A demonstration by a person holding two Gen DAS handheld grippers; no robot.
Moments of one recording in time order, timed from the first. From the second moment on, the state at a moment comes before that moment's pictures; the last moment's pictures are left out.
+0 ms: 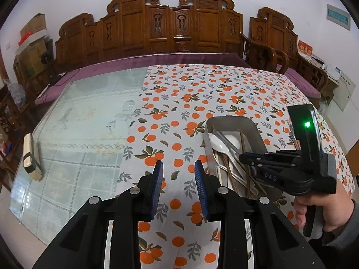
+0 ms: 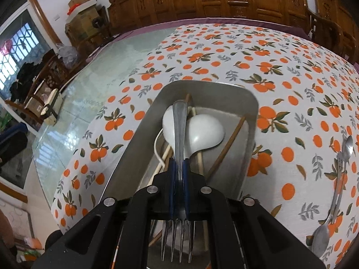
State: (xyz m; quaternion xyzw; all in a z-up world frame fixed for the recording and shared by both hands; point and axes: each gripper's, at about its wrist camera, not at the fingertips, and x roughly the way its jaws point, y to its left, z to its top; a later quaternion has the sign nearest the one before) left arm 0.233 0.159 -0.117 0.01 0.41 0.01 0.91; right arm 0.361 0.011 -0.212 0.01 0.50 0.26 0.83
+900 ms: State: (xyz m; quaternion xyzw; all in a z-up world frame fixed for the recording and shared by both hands) left arm 0.238 0.077 -0.115 0.02 0.41 -0.04 0.91; right arm 0.324 -0.124 -0.148 -0.04 0.41 0.26 0.87
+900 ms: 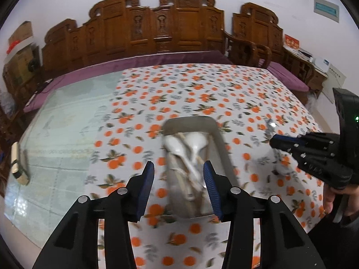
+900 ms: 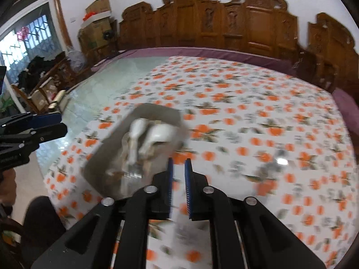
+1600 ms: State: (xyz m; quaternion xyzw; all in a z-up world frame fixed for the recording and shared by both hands) left arm 0.277 -0.087 -0.195 0.00 0.48 -0.14 0.87; right arm 0.345 -0.276 -0.218 -0.03 0.43 0.13 0.89
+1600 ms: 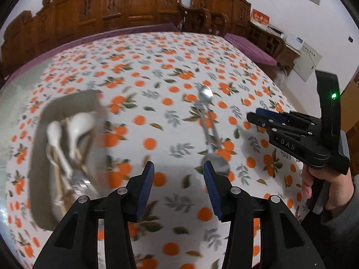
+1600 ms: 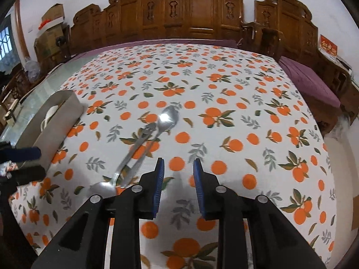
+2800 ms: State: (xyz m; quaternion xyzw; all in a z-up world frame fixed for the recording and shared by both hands) left arm 0.299 -0.141 -0.240 -0.05 0.54 -0.11 0.83; right arm 0.359 -0.292 -0.220 0.00 0.43 0.14 0.89
